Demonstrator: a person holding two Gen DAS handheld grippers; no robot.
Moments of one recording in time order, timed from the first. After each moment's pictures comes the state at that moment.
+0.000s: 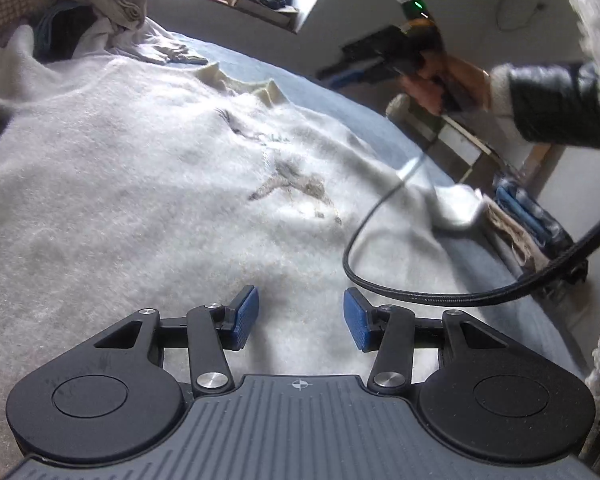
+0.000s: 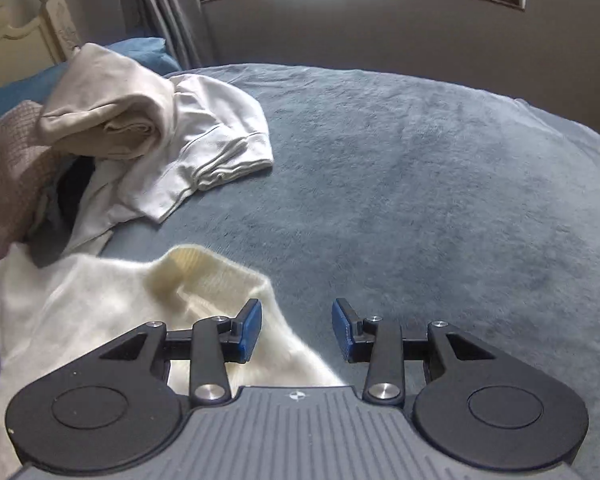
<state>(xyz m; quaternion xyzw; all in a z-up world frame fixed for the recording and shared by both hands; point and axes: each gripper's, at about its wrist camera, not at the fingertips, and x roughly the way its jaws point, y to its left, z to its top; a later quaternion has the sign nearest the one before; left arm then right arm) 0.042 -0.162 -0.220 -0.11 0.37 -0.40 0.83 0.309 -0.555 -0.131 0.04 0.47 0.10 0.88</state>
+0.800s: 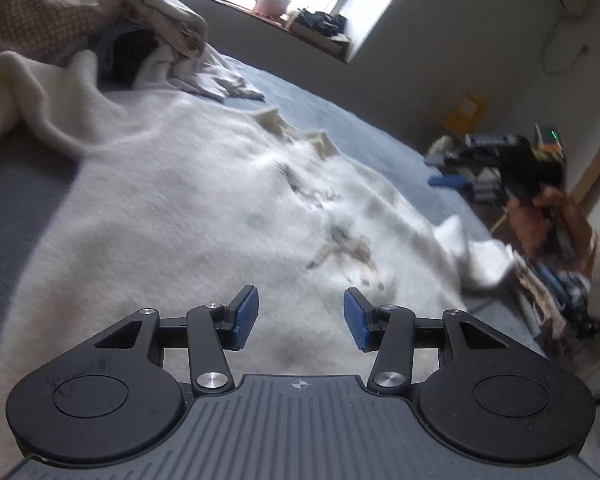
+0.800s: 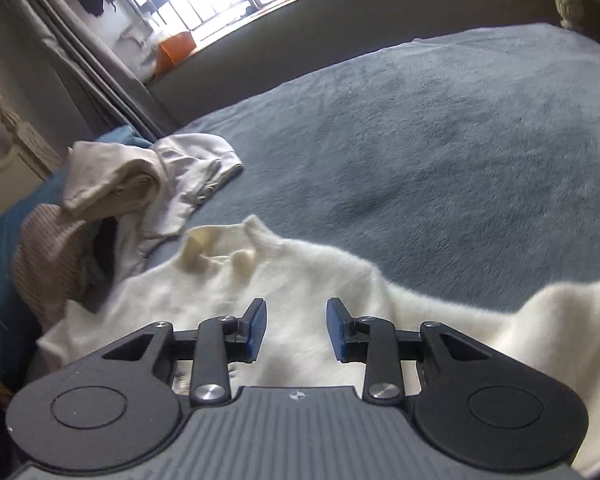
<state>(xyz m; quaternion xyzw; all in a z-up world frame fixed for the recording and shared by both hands) 0.070 -0.120 -0.178 -0.15 0.37 -0.32 0.86 0.153 -0.578 -0.135 0.30 0.39 0.03 0.87</state>
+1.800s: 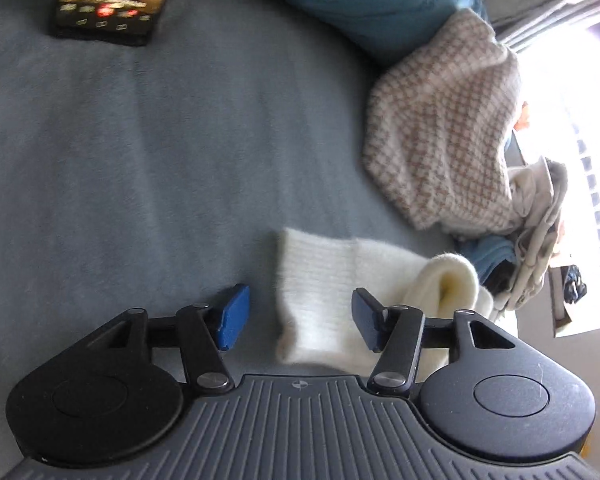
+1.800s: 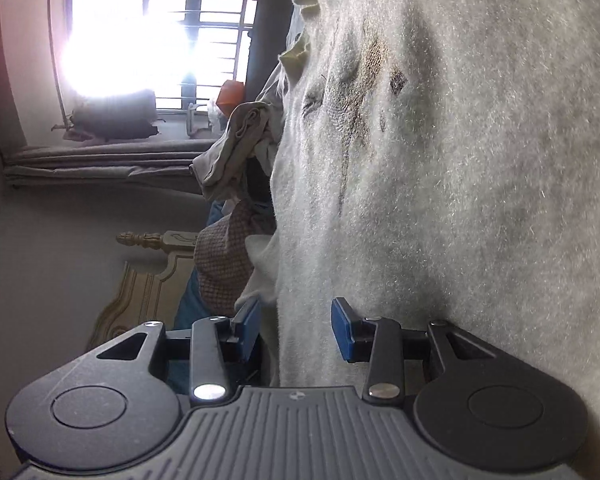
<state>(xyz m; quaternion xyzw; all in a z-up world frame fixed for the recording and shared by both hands) 0.200 0.134 -0.212 -0.46 0.40 0.09 0.79 0.028 -0.383 -0.294 0.63 0.27 0.15 0.71</state>
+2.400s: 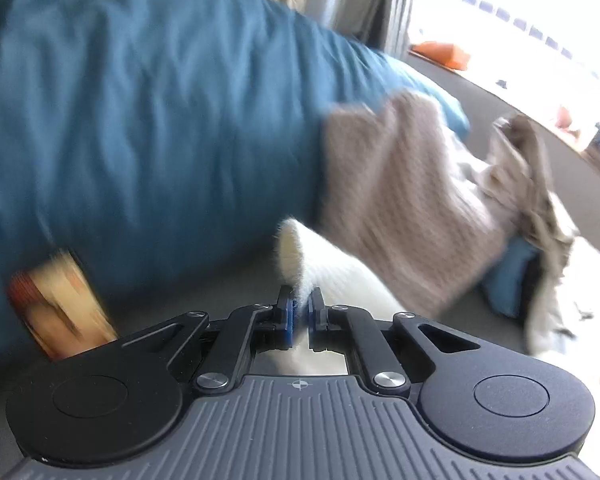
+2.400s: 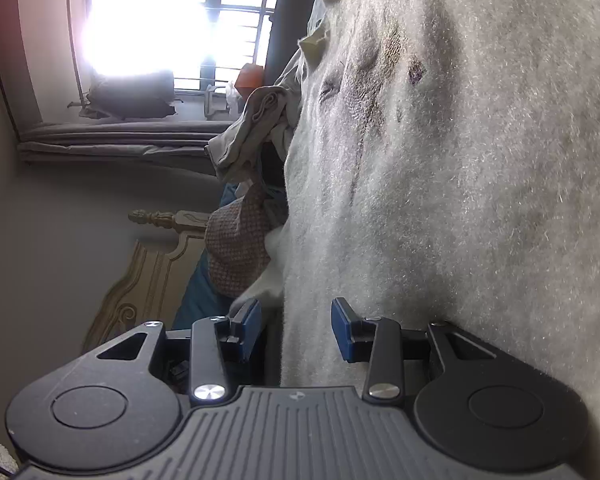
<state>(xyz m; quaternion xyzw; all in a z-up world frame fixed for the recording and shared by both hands) 0.272 0.164 -0.057 -0.11 0.37 0.10 0.92 0.020 -0.387 -0.299 0.62 0.27 0.19 0.71</state>
